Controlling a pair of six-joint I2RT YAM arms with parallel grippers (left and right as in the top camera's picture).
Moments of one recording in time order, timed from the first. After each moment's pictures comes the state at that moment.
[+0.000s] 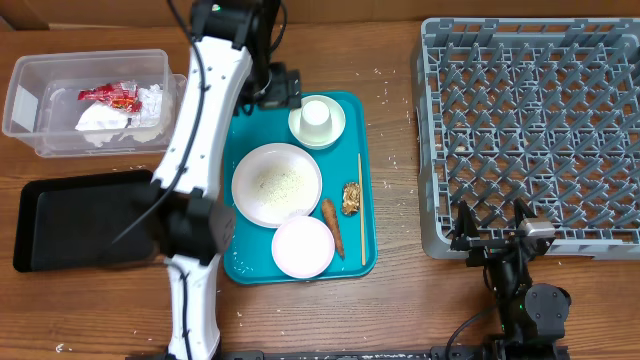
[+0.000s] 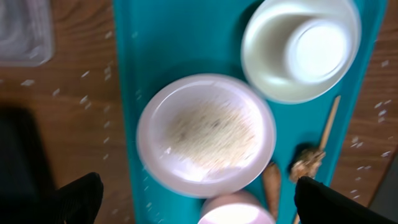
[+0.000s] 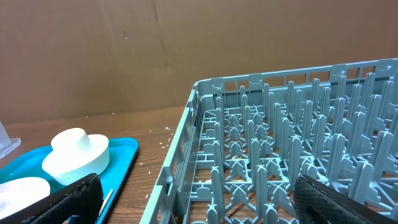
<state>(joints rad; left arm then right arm) -0.26 2.22 2.44 -1.69 -0.03 -0.36 0.02 0.01 0.02 -0.03 -0.08 0.15</state>
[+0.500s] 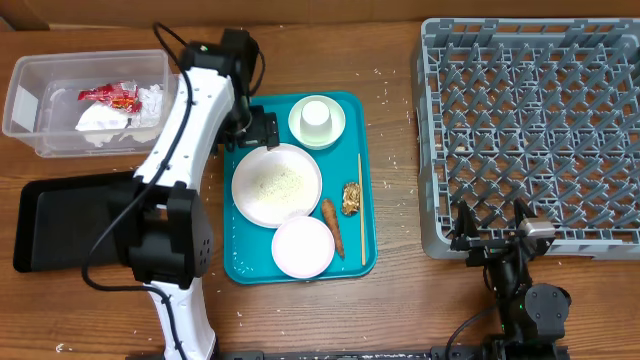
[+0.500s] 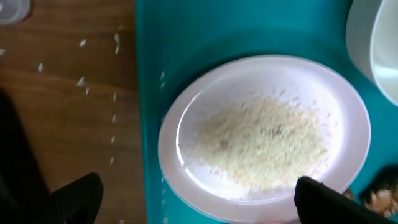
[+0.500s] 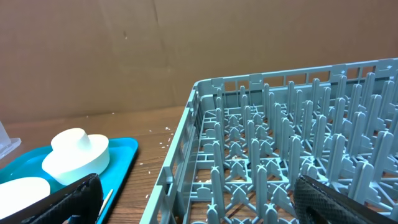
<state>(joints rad) -0.18 2.09 1.88 -1.37 -0.05 -0.33 0.02 0.01 0.02 -0.03 -0.08 0.15</state>
